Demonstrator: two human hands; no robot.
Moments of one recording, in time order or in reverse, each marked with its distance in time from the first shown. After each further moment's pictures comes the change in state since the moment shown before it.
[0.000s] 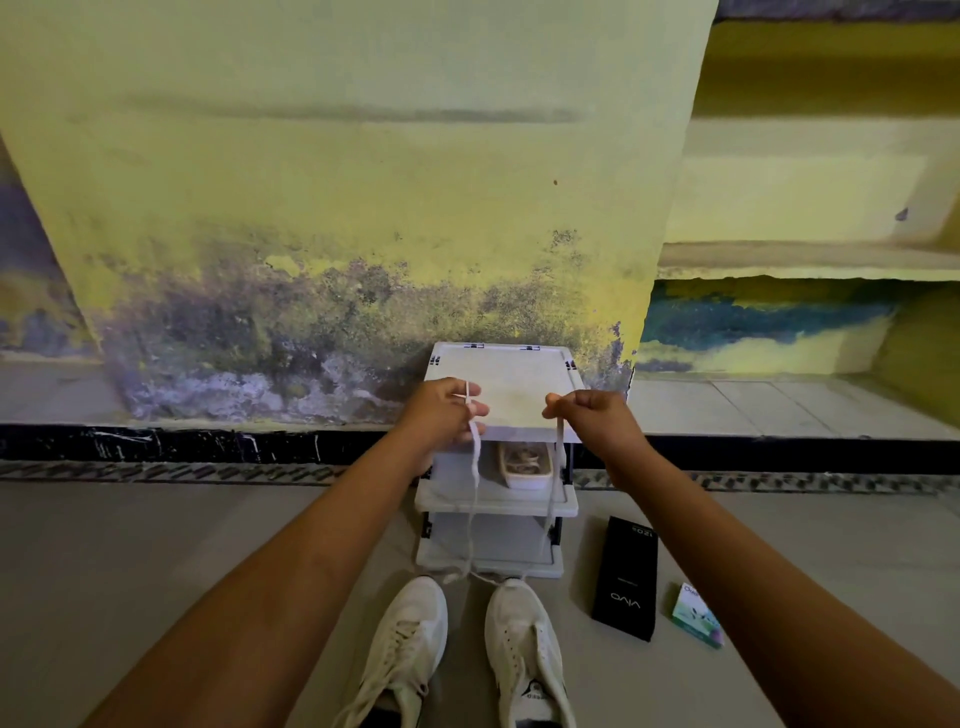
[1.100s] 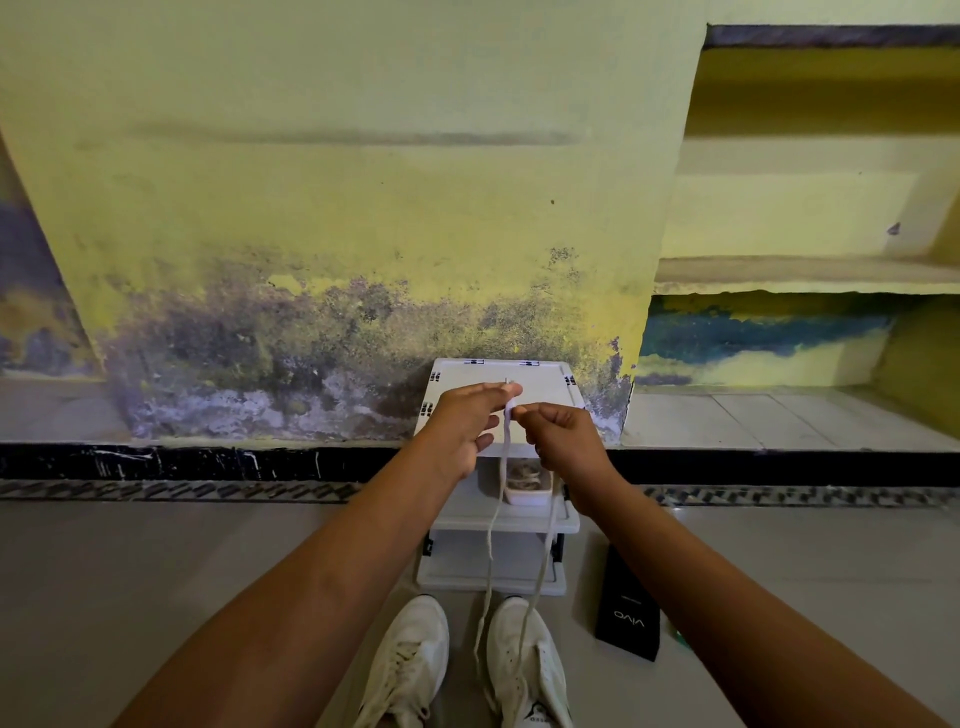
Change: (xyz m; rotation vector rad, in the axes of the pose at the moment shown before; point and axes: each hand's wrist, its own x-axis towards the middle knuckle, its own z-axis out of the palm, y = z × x) left_hand -0.012 0.031 0.028 -0.289 0.001 -0.134; right_hand -0.019 -0.019 0.029 0.240 -0.041 -0.060
